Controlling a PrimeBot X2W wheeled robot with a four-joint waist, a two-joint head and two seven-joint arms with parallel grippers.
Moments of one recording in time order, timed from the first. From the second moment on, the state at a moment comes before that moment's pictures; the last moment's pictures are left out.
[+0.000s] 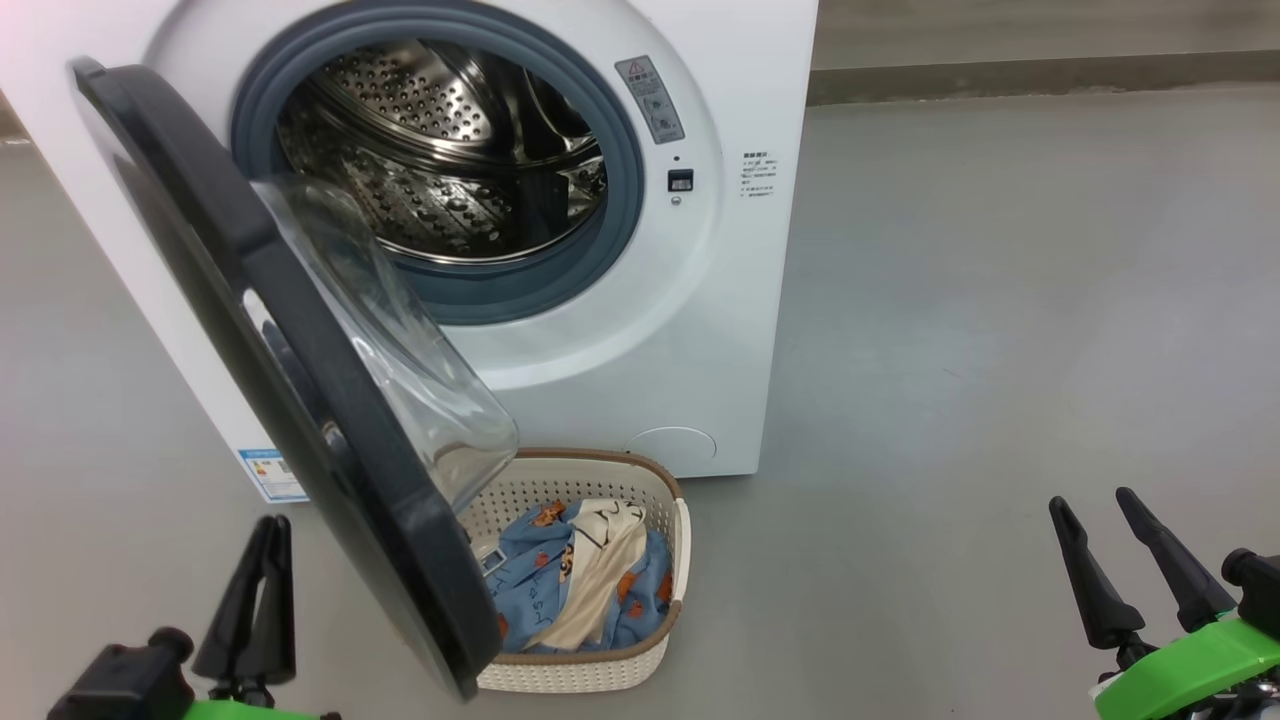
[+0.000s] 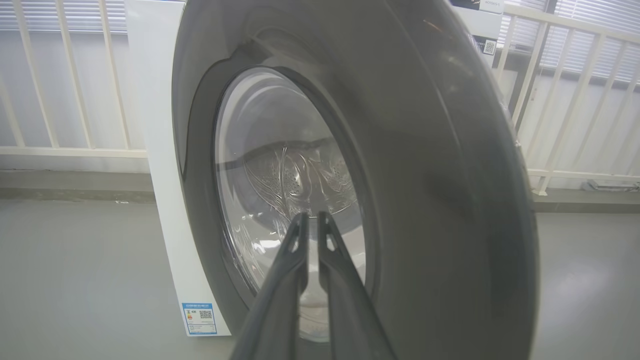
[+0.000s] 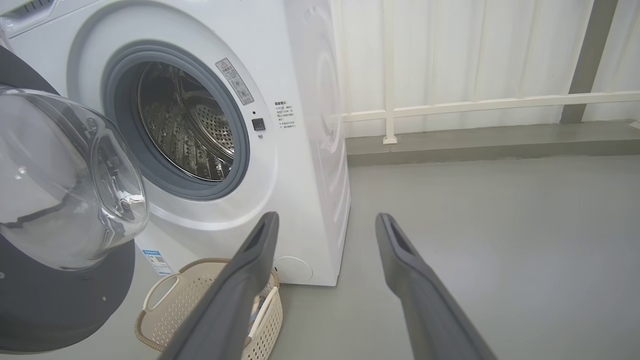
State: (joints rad) left arm -0.02 0.22 -0.12 0.13 -0.40 0.01 -0.22; right arm -0.02 -0.41 0.21 0.24 0.62 0.13 -0.25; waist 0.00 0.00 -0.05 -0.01
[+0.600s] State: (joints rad) left arm -0.06 0.23 -0.24 -0.30 -0.32 0.03 -0.17; right arm -0.02 -0.40 0.20 0.24 0.61 0.13 -0.25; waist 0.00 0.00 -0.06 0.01
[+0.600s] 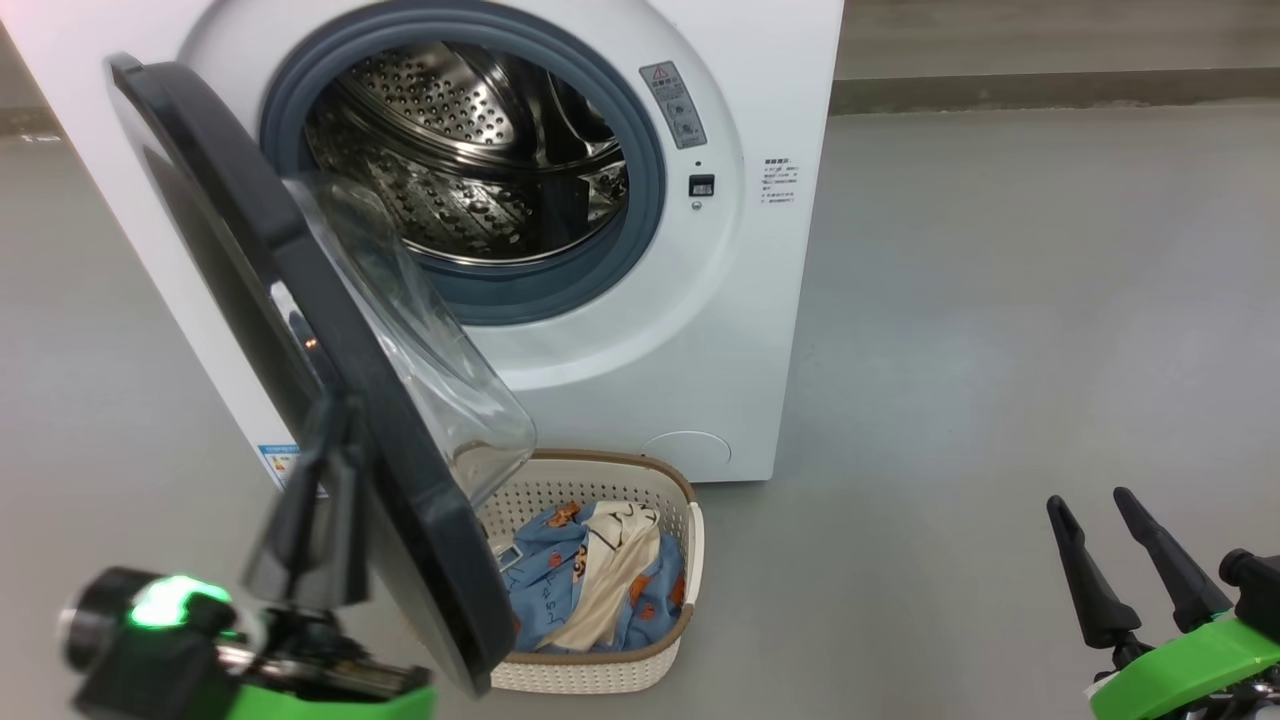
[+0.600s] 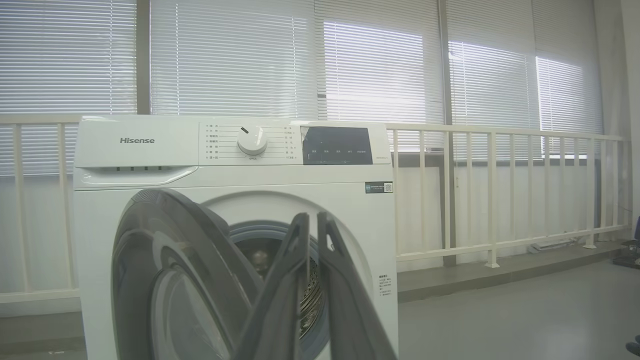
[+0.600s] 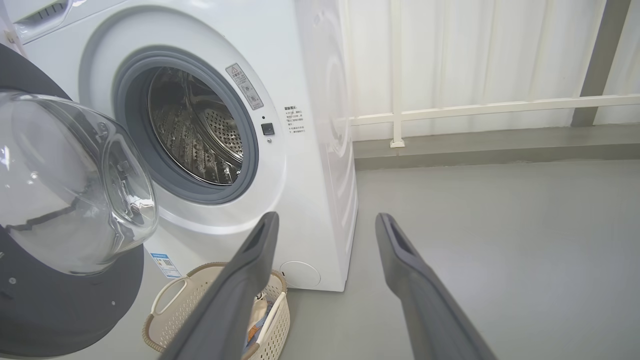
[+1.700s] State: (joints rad) left arm -0.06 0.10 -0.38 0.02 -0.48 0.03 -0.09; right arm -0.04 -0.37 0.25 0.27 0.62 0.13 -0.25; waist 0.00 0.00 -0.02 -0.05
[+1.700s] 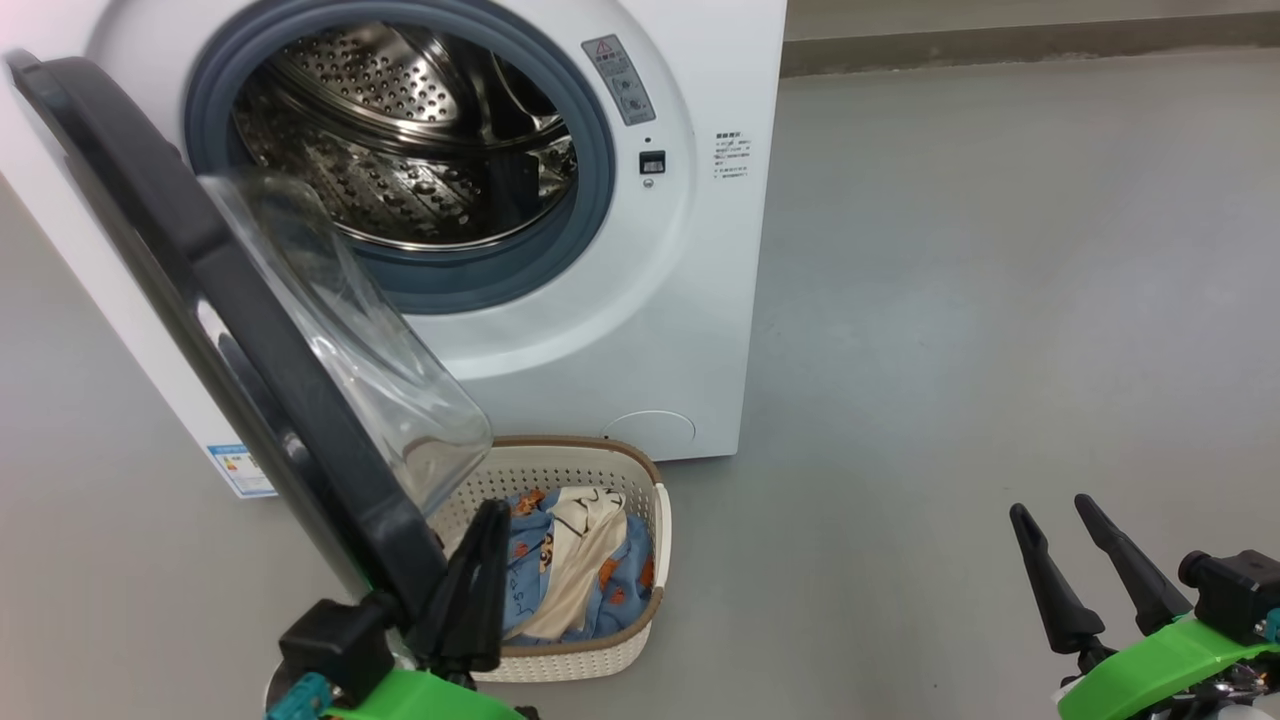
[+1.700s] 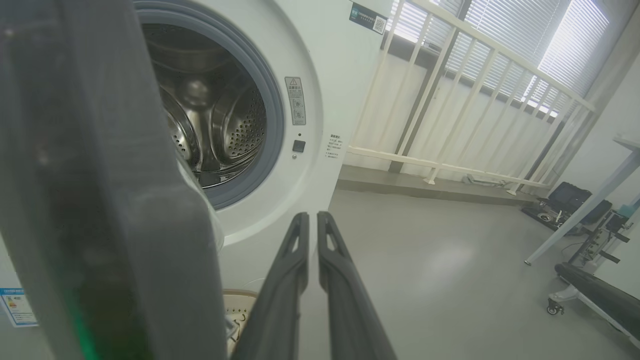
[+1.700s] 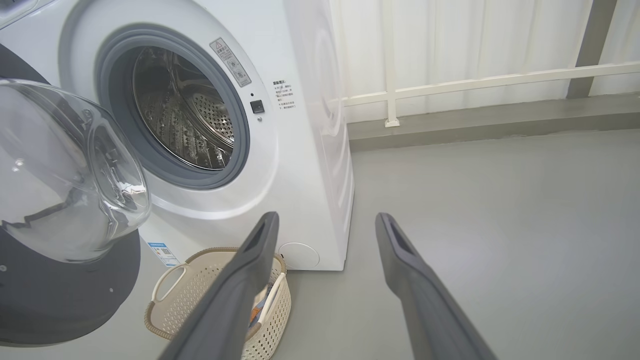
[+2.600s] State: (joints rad) left arm 0.00 0.15 -0.32 -0.01 -0.52 0.08 -0.08; right arm -0.06 -0.36 0.28 0.28 0.63 0.13 -0.25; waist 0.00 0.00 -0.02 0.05
